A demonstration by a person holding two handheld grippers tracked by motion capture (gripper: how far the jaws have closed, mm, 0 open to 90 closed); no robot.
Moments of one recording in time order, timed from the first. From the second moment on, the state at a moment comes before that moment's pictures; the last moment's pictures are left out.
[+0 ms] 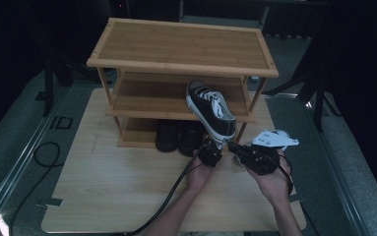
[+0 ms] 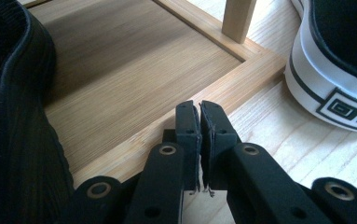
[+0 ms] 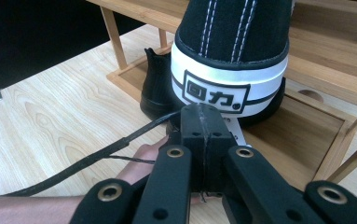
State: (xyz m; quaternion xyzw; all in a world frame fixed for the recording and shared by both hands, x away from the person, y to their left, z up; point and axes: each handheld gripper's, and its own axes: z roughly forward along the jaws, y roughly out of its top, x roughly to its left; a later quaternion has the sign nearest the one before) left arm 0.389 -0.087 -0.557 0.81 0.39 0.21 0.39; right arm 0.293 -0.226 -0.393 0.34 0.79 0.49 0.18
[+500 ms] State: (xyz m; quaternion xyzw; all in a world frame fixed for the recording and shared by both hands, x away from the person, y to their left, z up) left arm 0.400 -0.095 -0.555 0.79 0.42 0.20 0.39; right arm 0.293 -0.226 -0.395 0.33 0.79 0.49 0.18
